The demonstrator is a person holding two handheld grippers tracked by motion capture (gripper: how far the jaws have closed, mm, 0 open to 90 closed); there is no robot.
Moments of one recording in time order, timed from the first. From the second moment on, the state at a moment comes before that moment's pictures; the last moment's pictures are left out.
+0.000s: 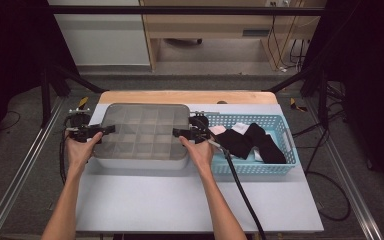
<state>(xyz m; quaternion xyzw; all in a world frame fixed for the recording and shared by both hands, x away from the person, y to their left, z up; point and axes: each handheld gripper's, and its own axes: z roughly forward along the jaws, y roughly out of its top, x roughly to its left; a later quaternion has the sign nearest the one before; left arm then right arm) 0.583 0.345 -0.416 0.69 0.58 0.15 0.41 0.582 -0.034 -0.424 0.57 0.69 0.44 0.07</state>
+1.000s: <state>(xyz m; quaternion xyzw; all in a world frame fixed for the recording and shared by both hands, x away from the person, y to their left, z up) 0.534 0.361 -0.369 0.64 0.55 0.22 0.49 0.554 -0.055 -0.377 0.56 0.65 0.51 0.09</state>
